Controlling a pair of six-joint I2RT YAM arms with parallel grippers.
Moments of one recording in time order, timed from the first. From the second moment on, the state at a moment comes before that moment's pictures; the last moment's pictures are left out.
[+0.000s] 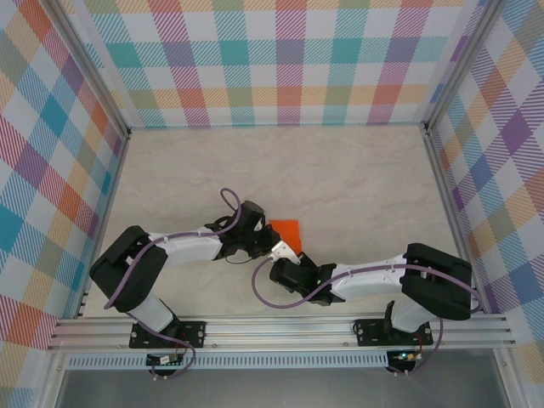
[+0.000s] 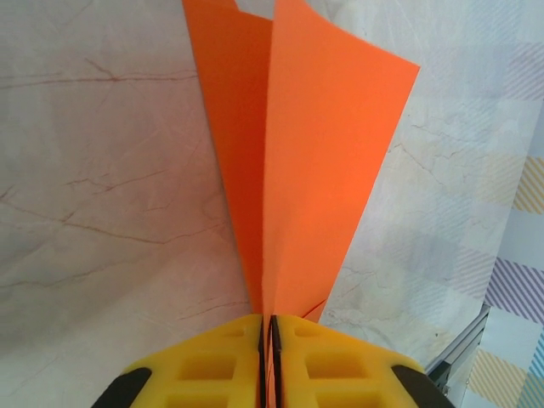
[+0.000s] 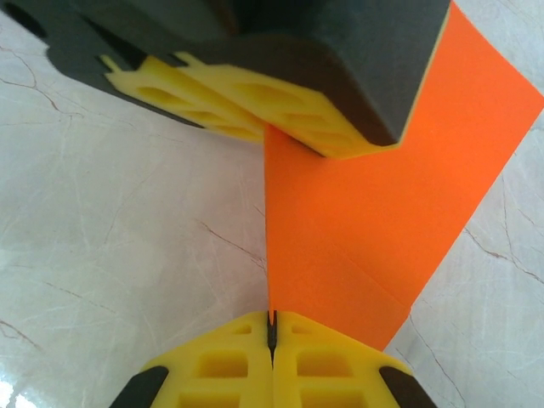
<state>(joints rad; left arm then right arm) -0.73 1.59 0.76 -0.01 0.32 -1.09 1.26 1.51 0.63 -0.11 0.55 0.30</state>
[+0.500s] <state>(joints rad) -0.73 1.27 0.71 -0.17 0.07 -1.06 1.06 1.37 0.52 0.02 0.15 0.34</state>
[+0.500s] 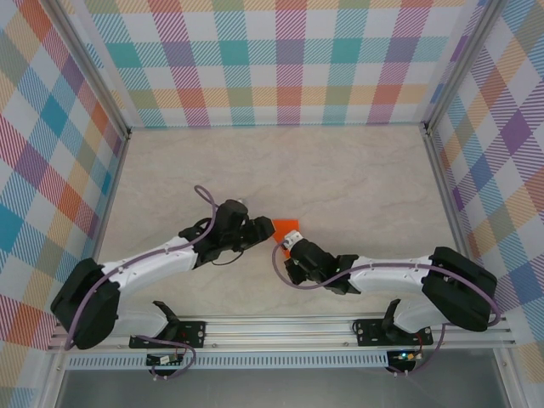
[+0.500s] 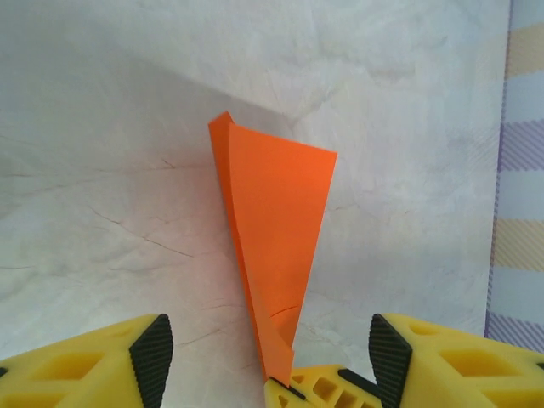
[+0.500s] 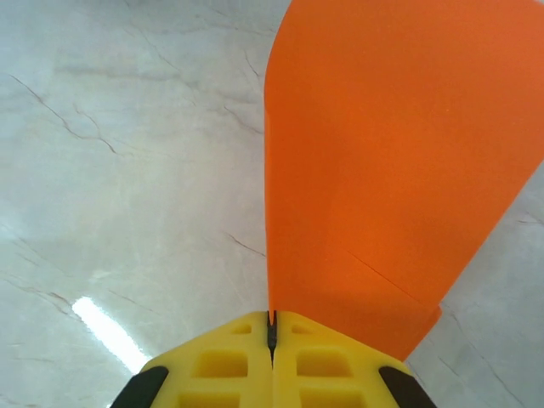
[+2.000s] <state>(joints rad) -0.73 1.63 0.87 -0.14 0.21 -1.02 0.98 1.35 0.48 0.04 -0.03 0.31</state>
